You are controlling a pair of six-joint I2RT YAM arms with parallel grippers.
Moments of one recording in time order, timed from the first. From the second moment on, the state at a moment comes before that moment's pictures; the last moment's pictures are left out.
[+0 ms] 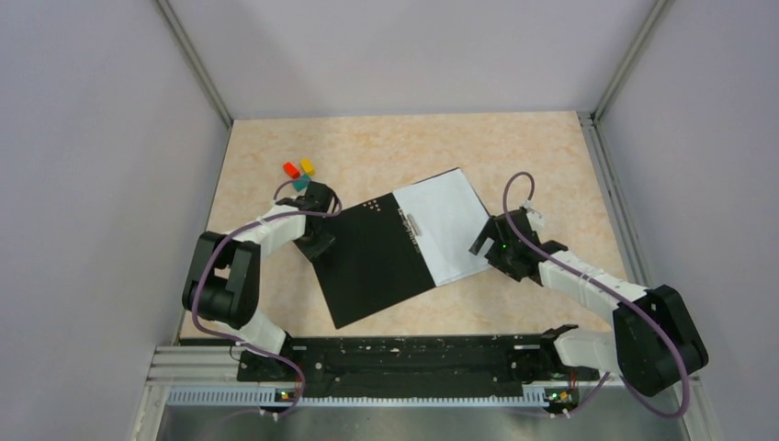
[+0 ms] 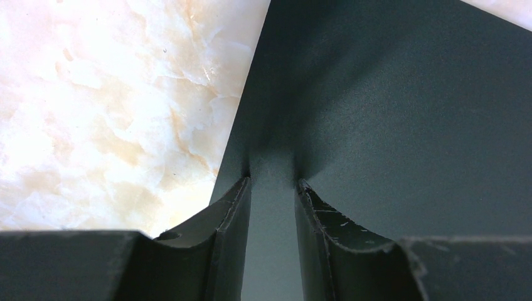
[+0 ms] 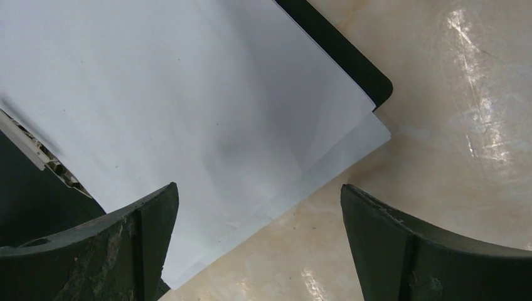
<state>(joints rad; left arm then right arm) -0.28 1.60 0.92 -0.66 -0.28 -1.03 0.43 1.21 0.54 -0.30 0.18 0.92</state>
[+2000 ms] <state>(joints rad) -0.26 1.61 0.93 -0.66 -0.26 -1.02 0.76 1.99 1.48 -0.53 0.19 0.28</state>
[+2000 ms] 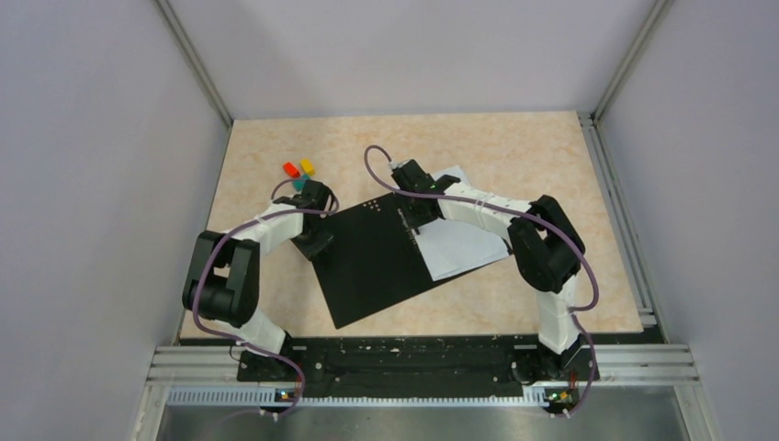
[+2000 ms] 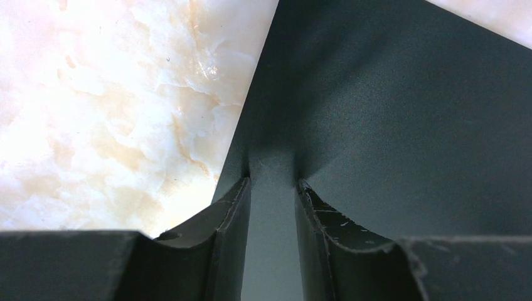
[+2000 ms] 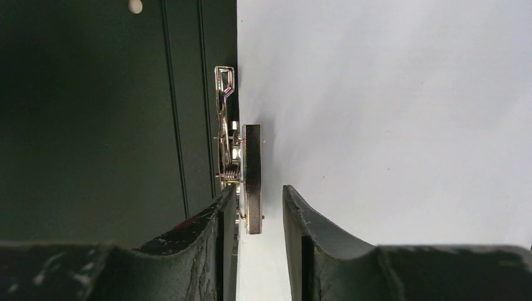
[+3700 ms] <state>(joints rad) -0.22 1.64 0.96 -0.69 -0.22 -1.07 0.76 1.96 1.37 -0.47 0.15 0.27</state>
